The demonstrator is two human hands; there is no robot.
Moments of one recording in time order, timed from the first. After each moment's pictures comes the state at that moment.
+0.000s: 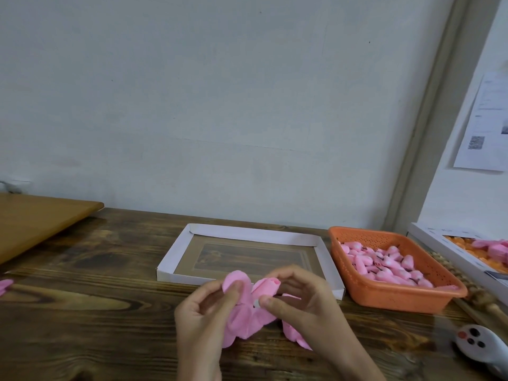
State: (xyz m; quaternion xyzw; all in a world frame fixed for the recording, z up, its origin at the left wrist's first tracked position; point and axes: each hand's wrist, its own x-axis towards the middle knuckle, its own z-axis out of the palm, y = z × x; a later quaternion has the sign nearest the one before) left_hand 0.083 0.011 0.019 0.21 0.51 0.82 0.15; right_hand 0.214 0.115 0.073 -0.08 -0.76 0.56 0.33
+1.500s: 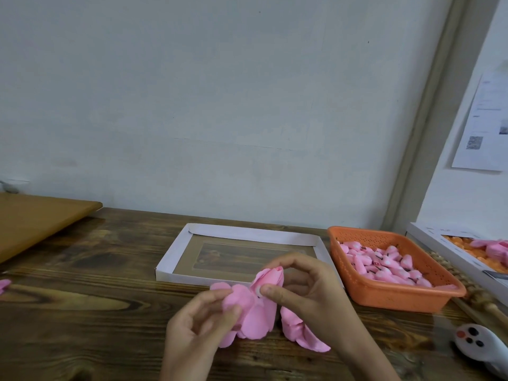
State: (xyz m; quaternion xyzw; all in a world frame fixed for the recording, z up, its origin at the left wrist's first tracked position) left_hand 0.080 -0.014 0.017 0.27 0.52 0.79 0.19; right_hand 0.213 0.125 0.086 -0.08 -0.80 0.49 0.33
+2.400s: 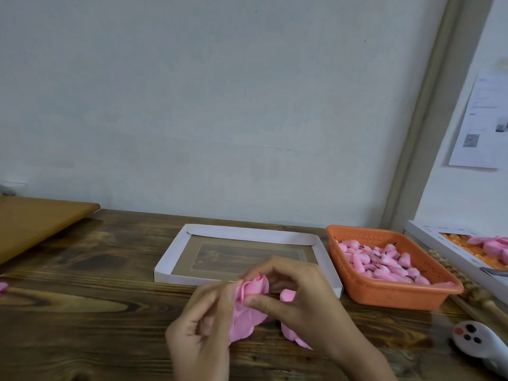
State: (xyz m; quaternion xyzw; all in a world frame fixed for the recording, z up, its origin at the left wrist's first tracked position) left_hand 0.110 -0.005 0.035 0.32 0.49 0.81 -0.06; right_hand 0.210 0.108 0.101 -0.05 -0.87 0.37 0.32
